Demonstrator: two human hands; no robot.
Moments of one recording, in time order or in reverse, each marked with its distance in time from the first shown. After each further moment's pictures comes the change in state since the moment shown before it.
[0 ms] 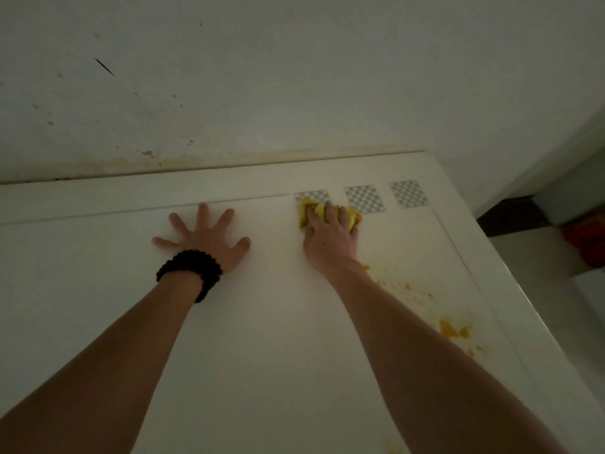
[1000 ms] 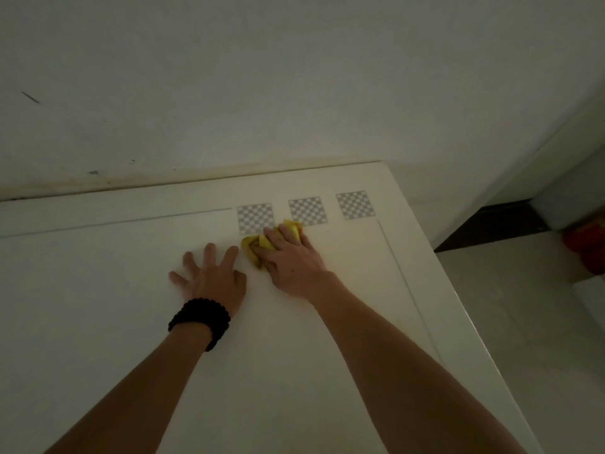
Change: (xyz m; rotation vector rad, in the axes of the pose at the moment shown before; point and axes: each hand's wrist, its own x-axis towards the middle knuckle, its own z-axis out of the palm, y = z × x) left_hand -0.069 0.131 0.041 -0.037 0.182 -0.022; right_hand 0.002 0.092 -0.015 -0.054 -0.081 -0.581
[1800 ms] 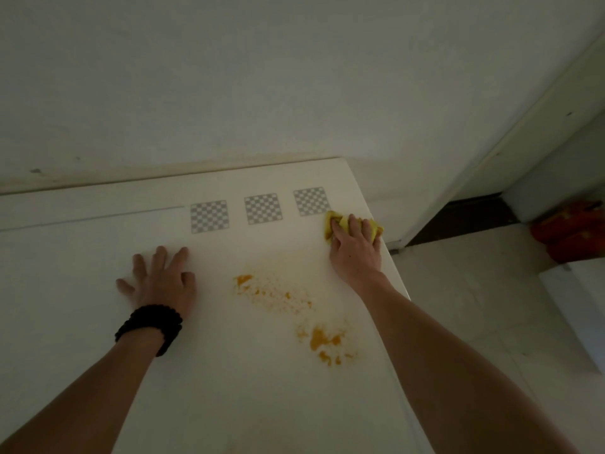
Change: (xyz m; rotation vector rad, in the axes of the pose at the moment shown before) left_hand -0.007 0.011 0.011 -0.040 0.023 -0.122; right_hand -0.094 0.145 -0.032 0.058 0.090 0.674
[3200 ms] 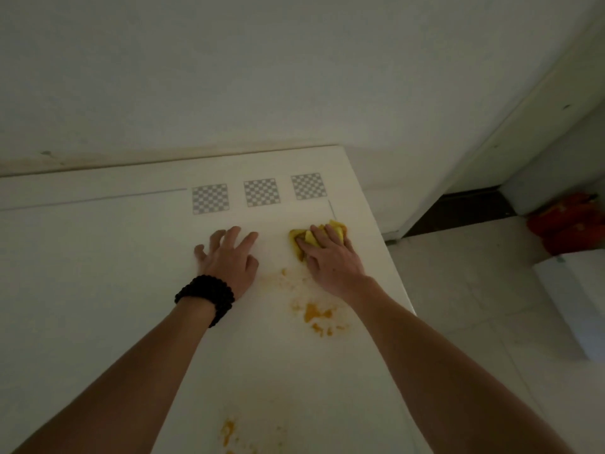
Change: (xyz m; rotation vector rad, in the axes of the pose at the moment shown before) left_hand -0.048 0.077 -0.002 0.029 -0.004 0.419; right_hand -0.059 -0.004 0.007 -0.075 -0.093 -0.390
